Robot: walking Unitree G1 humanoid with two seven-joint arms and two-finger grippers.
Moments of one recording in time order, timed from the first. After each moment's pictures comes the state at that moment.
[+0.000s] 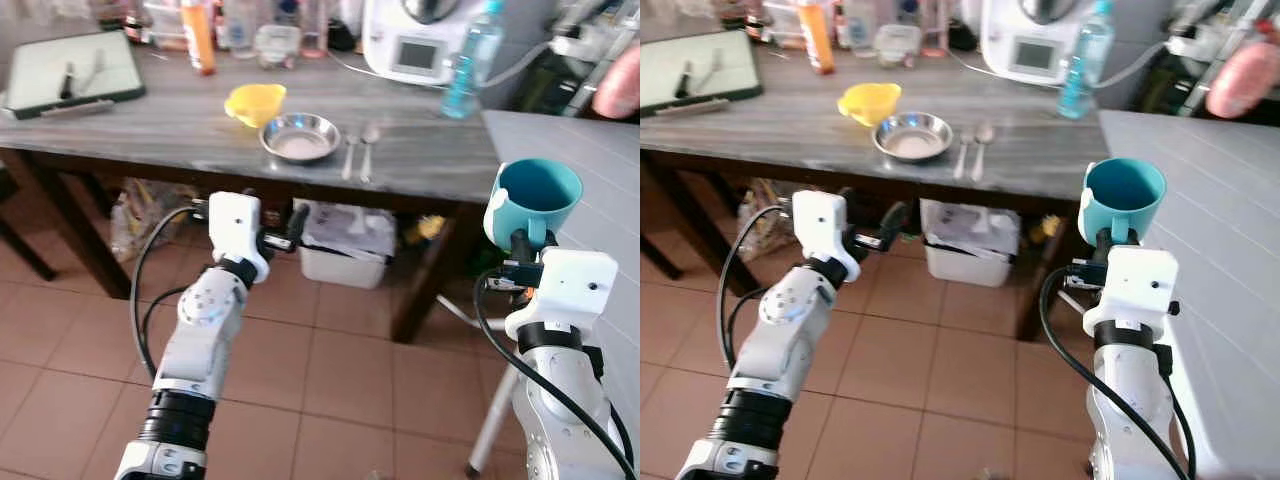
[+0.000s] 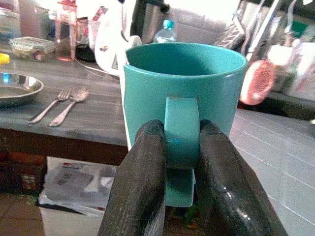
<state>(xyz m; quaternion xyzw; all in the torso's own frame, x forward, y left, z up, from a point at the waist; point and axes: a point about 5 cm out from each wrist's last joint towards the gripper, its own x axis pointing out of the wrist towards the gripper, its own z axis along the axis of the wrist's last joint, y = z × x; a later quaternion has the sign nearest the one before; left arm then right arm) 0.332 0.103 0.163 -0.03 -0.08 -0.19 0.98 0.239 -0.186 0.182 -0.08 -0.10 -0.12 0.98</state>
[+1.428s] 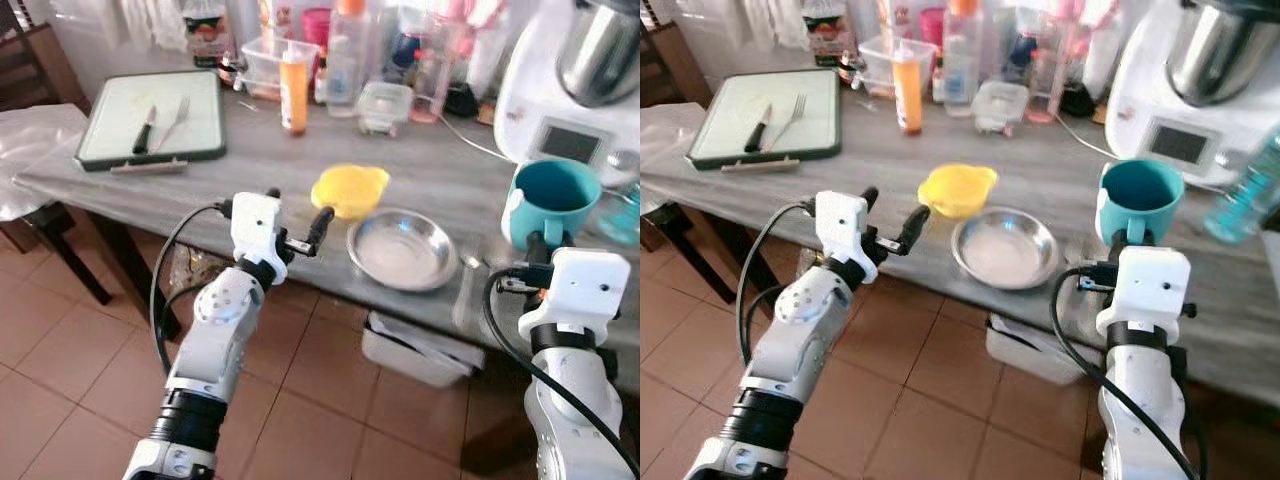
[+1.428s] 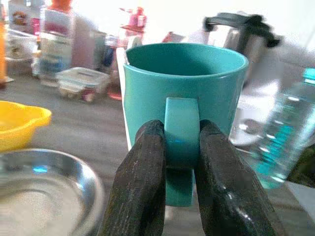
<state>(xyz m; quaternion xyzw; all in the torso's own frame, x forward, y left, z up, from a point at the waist) 0.328 0.097 0.165 -0.02 -0.09 -0.23 0.97 0.237 -0.192 0.182 -0.11 -0.11 -0.13 0.98</state>
